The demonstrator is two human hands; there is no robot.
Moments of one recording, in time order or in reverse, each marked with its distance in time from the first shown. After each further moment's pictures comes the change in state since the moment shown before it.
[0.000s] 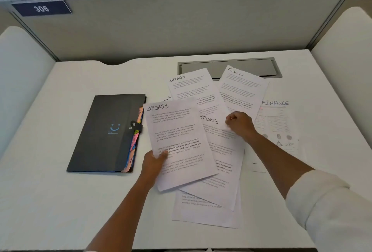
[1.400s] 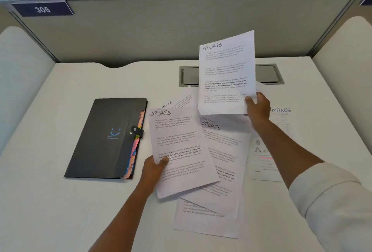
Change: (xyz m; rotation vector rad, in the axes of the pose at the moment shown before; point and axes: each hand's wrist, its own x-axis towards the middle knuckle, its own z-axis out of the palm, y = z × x) left_hand 0.008 0.001 -0.004 -0.033 -0.026 0.028; right_hand 0.041 -0.036 -0.035 0.324 0.355 -0.048
